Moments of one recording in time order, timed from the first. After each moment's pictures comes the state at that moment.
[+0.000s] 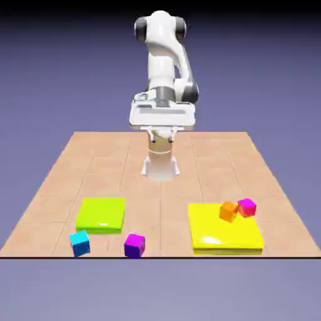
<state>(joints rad) -0.01 -0.53 0.00 -2.78 -0.02 3.03 0.79</state>
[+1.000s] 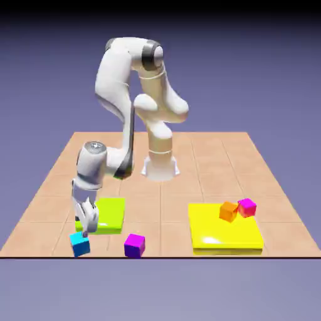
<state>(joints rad) -0.46 0.52 -0.05 -2.19 -0.56 2.90 1.94</state>
